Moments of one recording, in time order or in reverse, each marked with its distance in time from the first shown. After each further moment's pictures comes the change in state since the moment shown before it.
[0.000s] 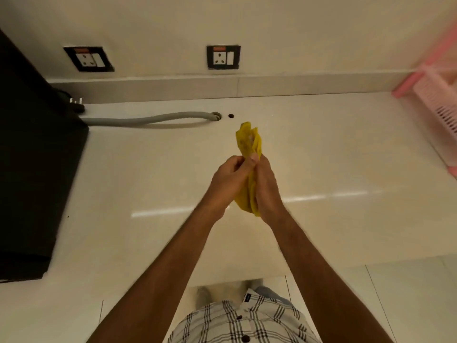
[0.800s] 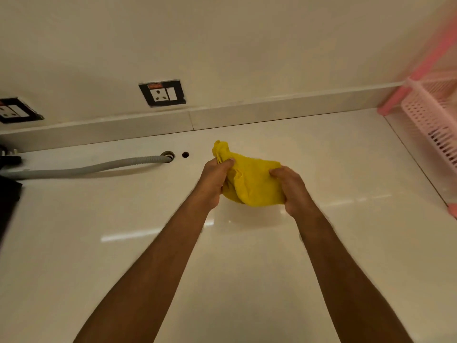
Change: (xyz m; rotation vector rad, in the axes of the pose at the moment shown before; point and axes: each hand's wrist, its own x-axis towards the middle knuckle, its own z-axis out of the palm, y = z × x) left_hand 0.240 0.055 0.126 -0.204 0.089 -0.241; right_hand 0.231 -0.002 -0.230 0.085 0.180 0.333
